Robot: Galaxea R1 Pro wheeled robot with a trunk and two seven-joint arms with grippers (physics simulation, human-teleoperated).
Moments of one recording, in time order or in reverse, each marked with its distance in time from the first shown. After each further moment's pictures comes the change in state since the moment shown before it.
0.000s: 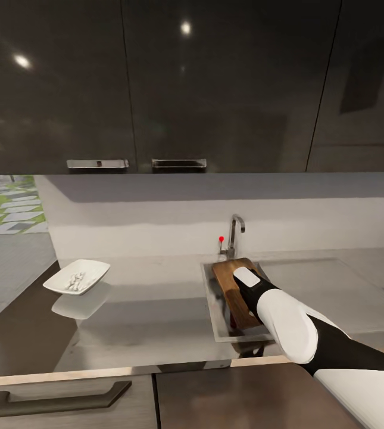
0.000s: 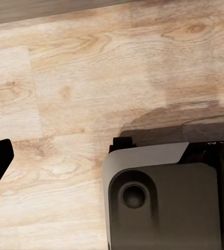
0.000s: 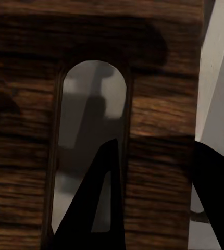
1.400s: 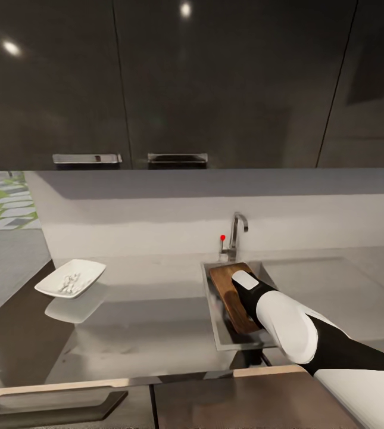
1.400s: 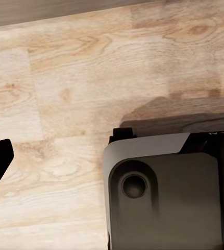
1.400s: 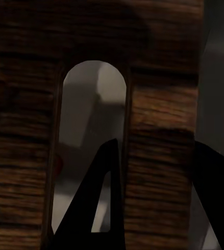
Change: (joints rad) left arm 0.000 0.001 0.000 0.000 0.000 0.003 0.000; right arm 0.000 0.000 0.002 0.044 -0.004 0.007 0.002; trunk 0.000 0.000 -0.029
